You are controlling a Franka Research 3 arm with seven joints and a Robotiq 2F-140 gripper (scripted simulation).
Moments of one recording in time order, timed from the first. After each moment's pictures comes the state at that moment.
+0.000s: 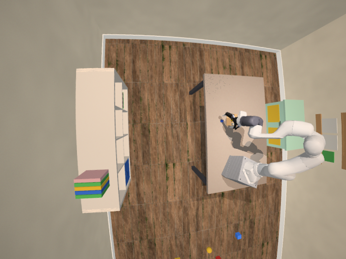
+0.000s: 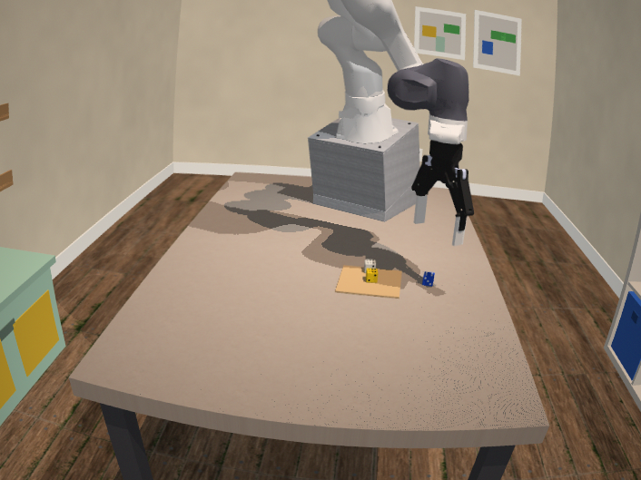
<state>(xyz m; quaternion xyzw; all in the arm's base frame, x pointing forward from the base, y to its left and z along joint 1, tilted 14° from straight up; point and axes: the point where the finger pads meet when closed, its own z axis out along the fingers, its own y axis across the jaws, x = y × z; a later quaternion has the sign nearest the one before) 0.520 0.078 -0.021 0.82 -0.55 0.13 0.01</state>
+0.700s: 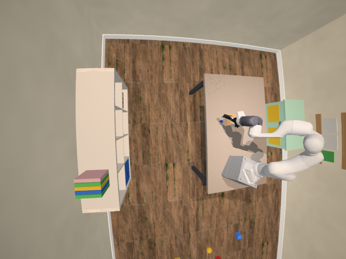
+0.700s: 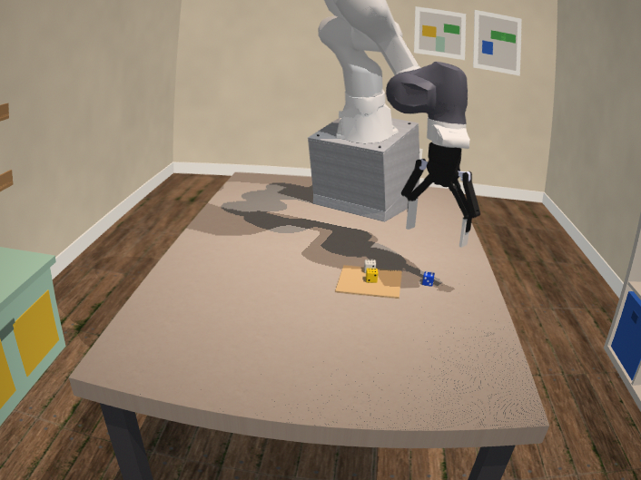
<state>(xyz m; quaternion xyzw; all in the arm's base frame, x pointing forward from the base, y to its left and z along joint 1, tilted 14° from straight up) 0.521 0.075 -0.028 0.91 -0.40 0.12 0.03</state>
